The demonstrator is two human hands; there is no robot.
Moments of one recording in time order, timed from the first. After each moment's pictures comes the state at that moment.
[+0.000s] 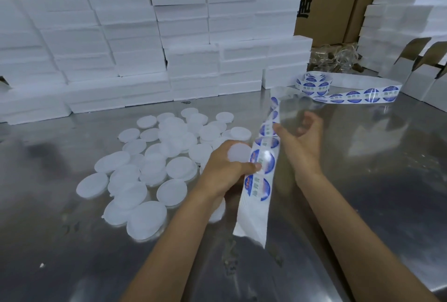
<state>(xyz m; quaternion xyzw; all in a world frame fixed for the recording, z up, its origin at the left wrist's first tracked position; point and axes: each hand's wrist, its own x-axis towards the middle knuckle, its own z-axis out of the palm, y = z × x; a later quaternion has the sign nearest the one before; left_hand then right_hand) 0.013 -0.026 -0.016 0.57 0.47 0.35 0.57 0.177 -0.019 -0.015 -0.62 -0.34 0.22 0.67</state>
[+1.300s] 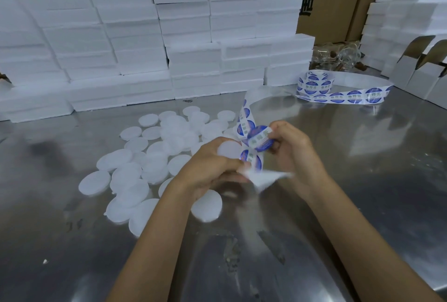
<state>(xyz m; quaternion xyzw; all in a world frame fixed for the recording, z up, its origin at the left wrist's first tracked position) -0.014 -0.017 -0.004 0.53 0.43 0.33 0.65 0.157 -0.044 -0.003 -0.38 -0.40 0.50 0.67</state>
